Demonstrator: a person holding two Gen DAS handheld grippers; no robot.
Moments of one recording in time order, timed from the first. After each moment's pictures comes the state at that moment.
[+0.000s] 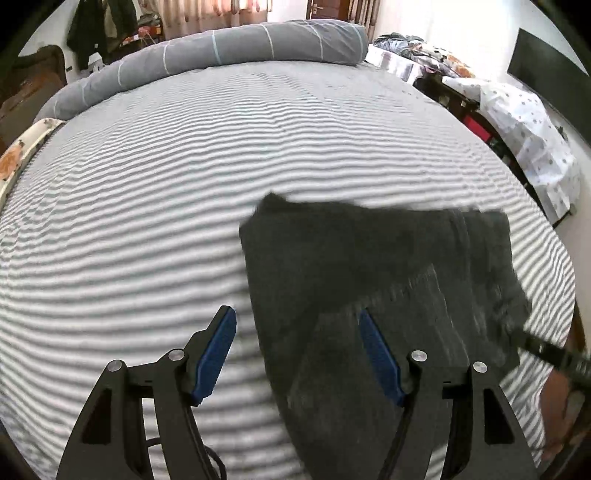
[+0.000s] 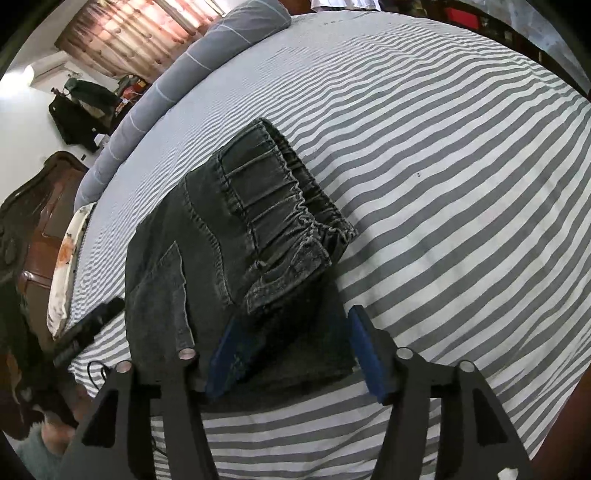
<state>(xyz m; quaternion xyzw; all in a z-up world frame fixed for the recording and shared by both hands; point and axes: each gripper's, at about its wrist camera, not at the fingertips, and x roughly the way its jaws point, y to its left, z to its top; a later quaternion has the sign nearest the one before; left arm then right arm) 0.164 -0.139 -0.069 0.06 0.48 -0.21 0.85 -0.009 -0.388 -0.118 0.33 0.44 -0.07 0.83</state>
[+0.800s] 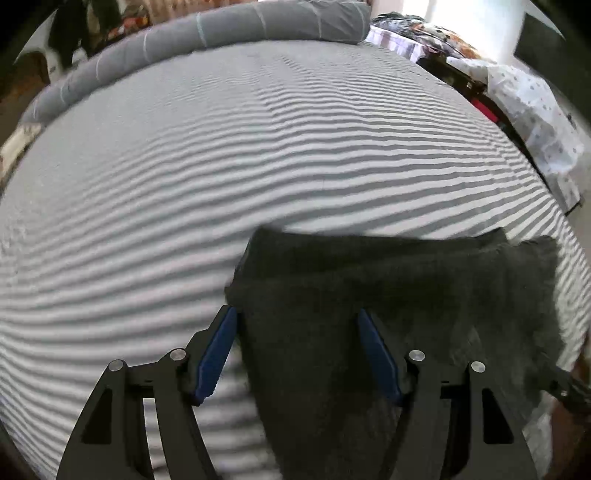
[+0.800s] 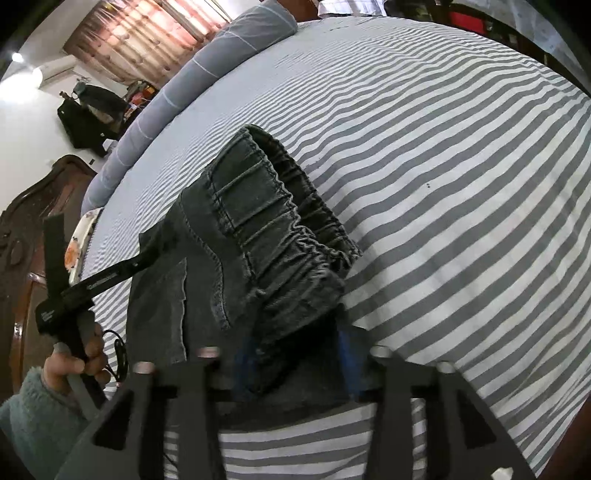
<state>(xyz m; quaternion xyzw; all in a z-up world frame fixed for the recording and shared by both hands) 0.217 -0.162 -0.095 0.08 0.52 -0.21 0.82 -0.011 -0.389 -0.123 0.32 0.42 -0.05 0.85</state>
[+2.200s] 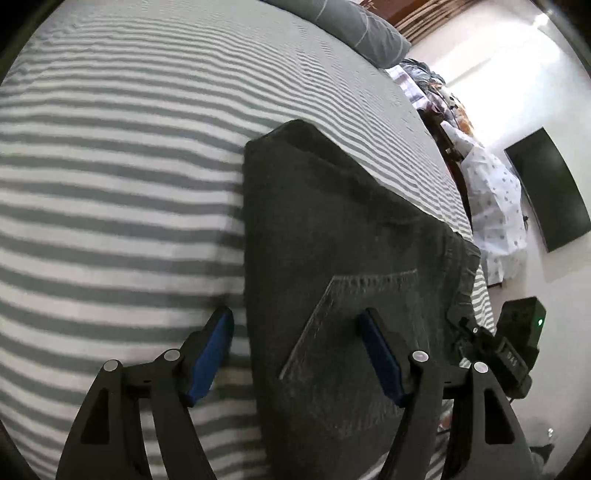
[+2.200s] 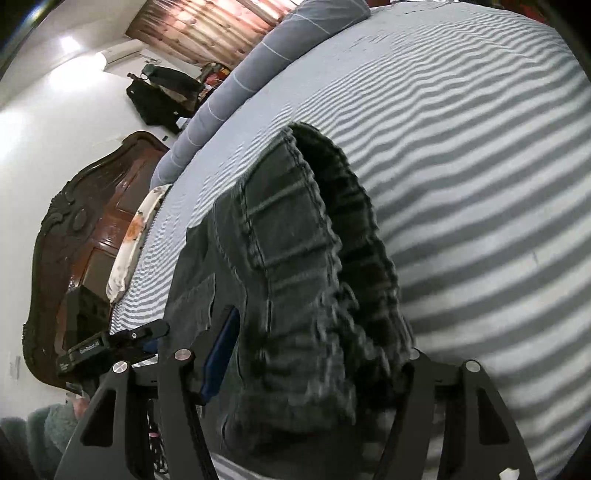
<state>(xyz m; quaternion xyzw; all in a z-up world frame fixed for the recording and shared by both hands) 0.158 -0.082 -0.116 -0.16 0.56 -0.26 0.77 0.057 -0.409 -0.152 0.33 0.39 0.13 0.85</state>
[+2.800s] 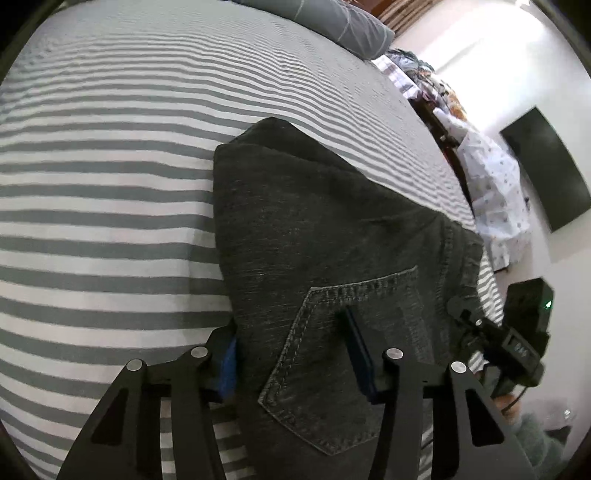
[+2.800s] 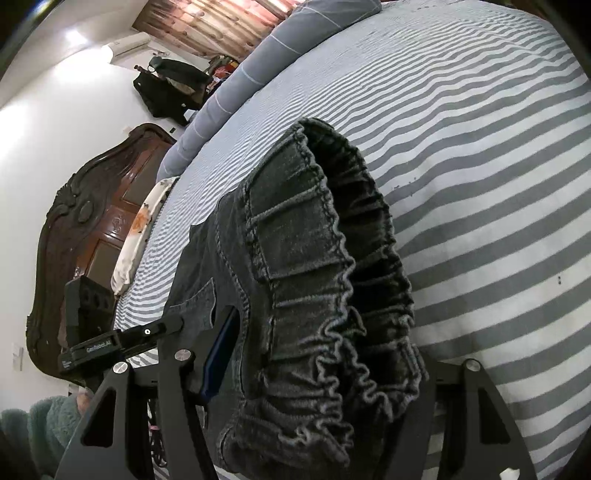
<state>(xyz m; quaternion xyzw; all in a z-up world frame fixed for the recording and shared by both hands) 0.150 -0.094 -0.113 -0.12 0.55 -0.27 0.78 0.069 -0.405 -0.157 0.33 0.40 0.14 0.84</state>
